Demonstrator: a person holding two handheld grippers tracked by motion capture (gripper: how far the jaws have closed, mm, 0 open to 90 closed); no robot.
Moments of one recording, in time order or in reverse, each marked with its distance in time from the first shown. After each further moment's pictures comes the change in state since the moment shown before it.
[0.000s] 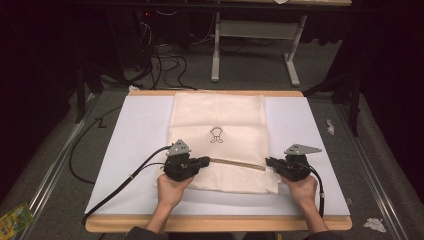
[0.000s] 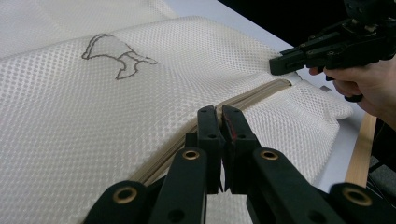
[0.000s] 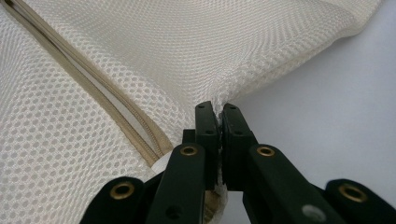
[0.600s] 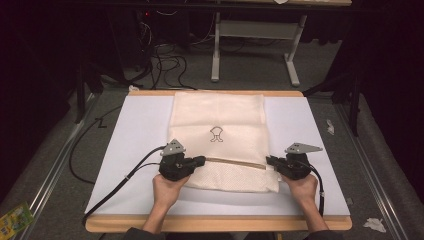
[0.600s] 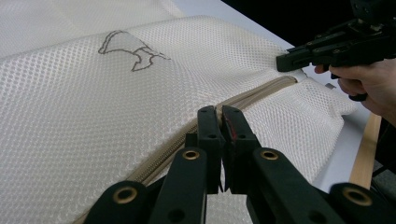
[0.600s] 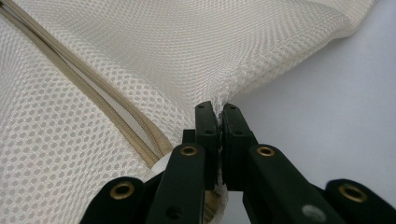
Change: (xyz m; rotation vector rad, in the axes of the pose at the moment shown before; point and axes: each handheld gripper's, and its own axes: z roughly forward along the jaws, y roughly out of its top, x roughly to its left) left arm 0.007 -0.003 -0.008 -0.008 0.012 -0.020; right arm -0.001 0.003 0.000 -0.006 -0.006 0.010
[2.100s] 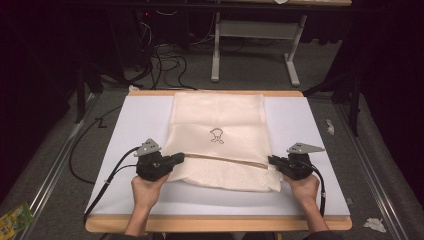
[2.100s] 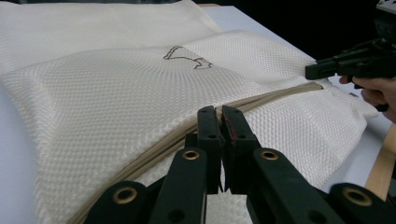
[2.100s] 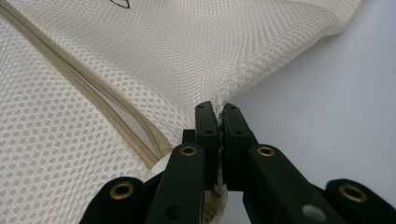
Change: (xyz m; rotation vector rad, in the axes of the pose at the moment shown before) left arm 0.025 -0.007 -0.051 -0.055 0.097 -0.039; right arm -0.002 -0.001 -0.003 -0.006 -0.020 0.008
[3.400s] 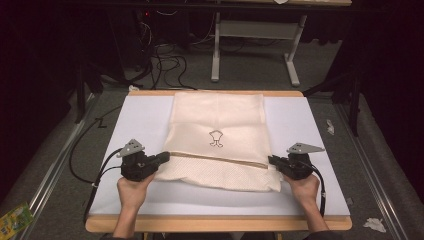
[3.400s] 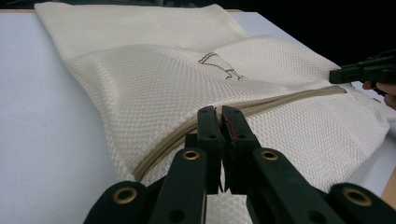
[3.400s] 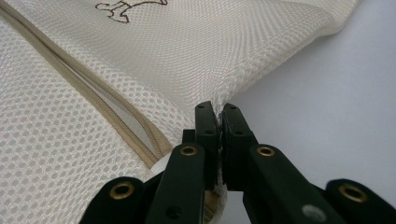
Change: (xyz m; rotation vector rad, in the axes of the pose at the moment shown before) left arm 0.024 -0.007 -0.027 -0.017 0.056 -0.046; right arm 0.000 0.000 0.001 0.000 -0.001 0.001
